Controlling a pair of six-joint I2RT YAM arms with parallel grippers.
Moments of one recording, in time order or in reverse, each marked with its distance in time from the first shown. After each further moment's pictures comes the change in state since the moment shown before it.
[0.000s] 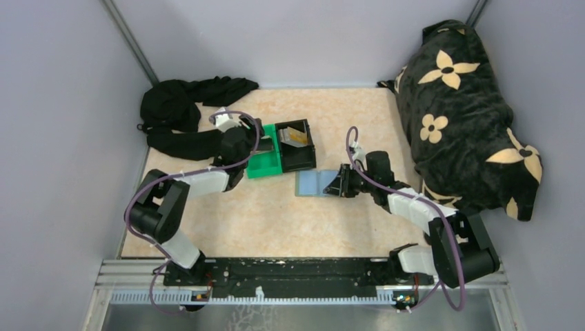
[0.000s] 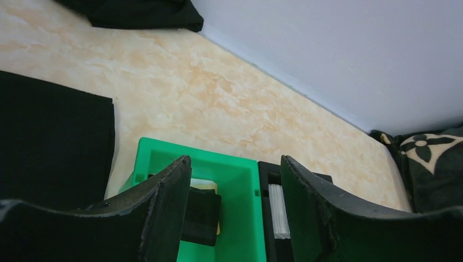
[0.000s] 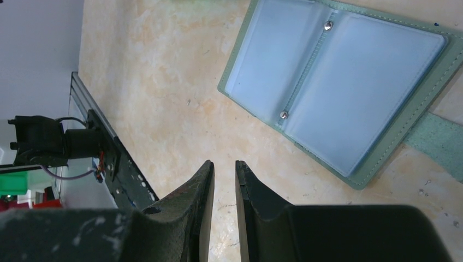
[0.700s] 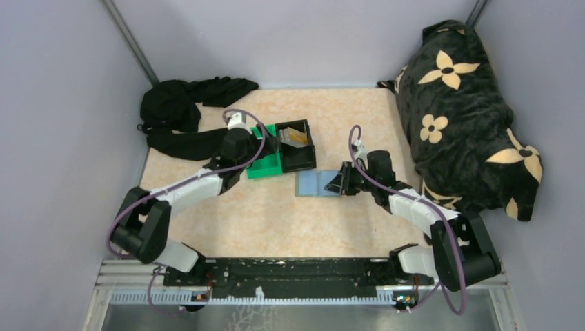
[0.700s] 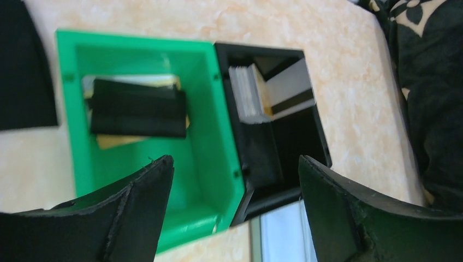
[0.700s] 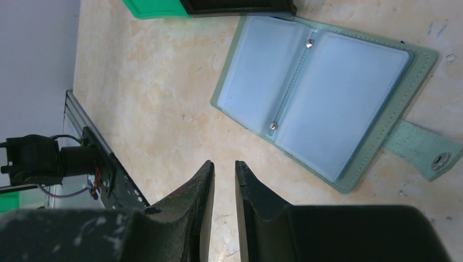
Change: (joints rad) left arm -0.049 -0.141 0.066 -0.439 0.302 0.011; right arm -0.004 -0.029 -0.002 0.011 0.051 0.021
